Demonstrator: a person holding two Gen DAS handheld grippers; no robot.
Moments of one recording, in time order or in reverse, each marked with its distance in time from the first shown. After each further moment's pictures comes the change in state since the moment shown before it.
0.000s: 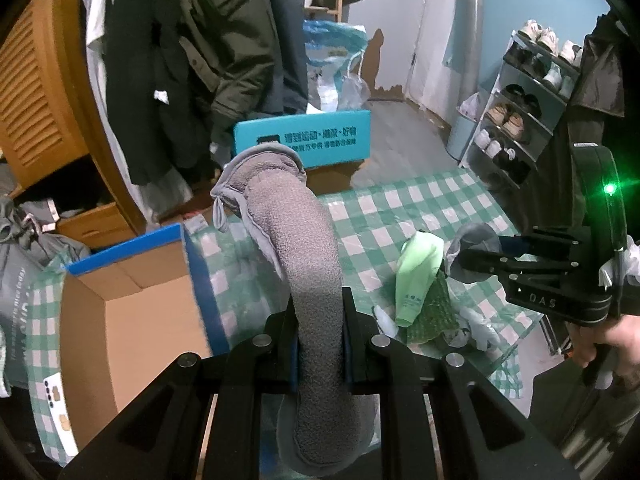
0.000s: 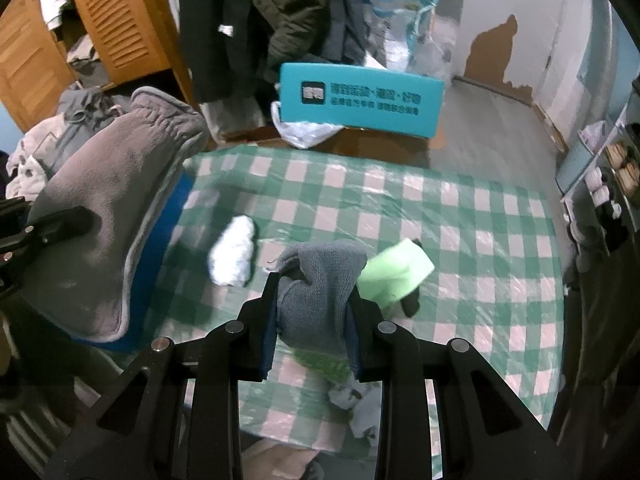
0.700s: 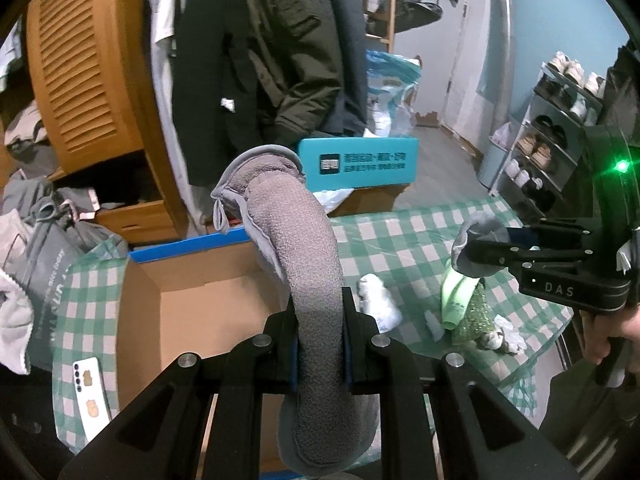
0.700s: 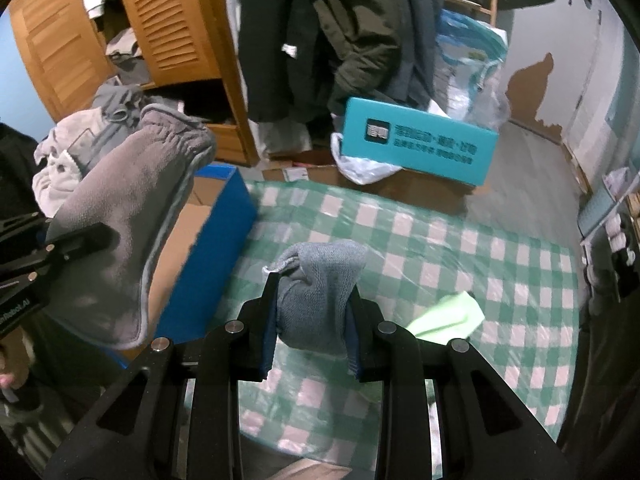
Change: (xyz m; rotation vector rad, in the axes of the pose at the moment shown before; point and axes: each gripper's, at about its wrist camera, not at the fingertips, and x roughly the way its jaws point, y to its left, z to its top) left arm -0.046 0.063 -0.021 -0.083 -0.078 0.100; right arm -0.007 0.082 0.041 -0.101 -0.049 0.065
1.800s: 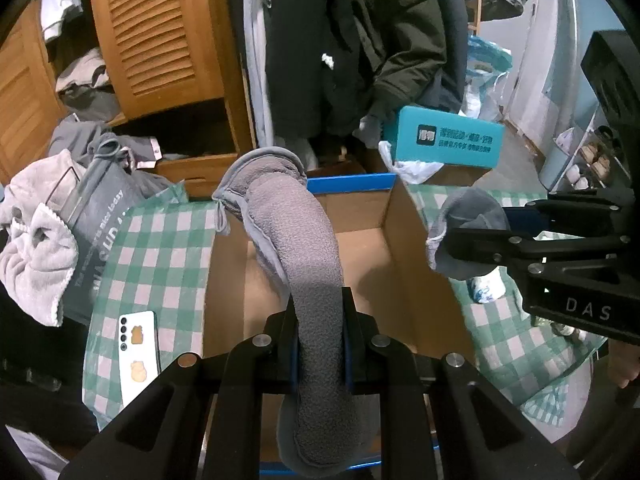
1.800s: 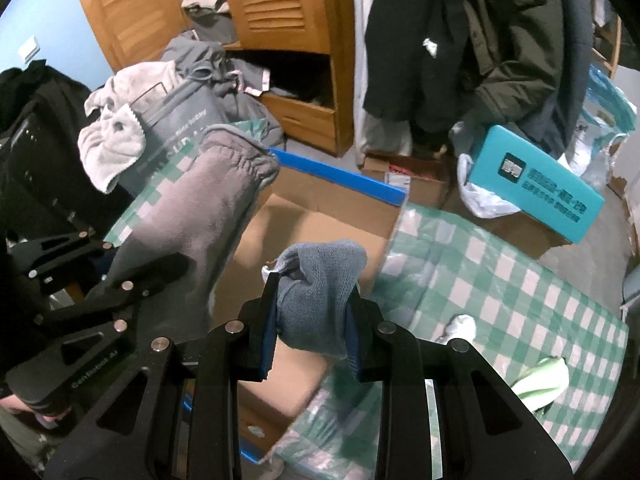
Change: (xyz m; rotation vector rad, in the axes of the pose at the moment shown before) left arm 0.016 0.102 -0.041 -0.116 0.085 0.185; right arm 0.070 0.153 0.046 -0.184 0.079 0.166
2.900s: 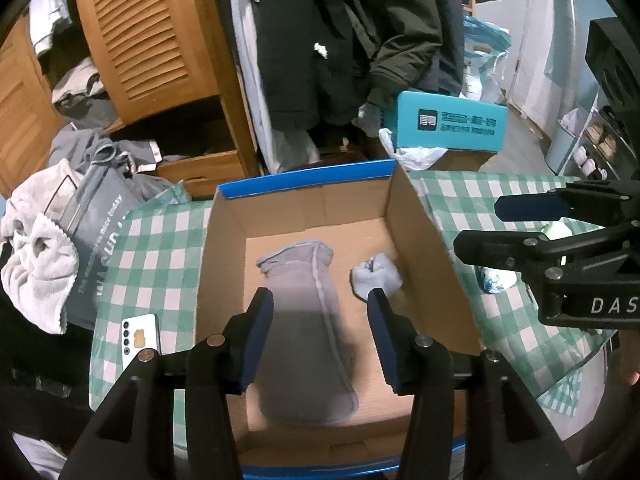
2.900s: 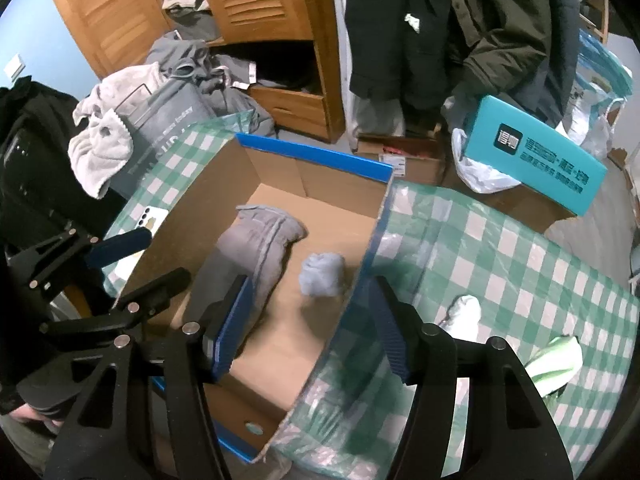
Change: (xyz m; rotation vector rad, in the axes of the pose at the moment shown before) left arm 0.012 -0.016 0.001 0.052 0.021 0.030; right arm 0.008 -0.023 -0.010 0.082 0.032 0.005
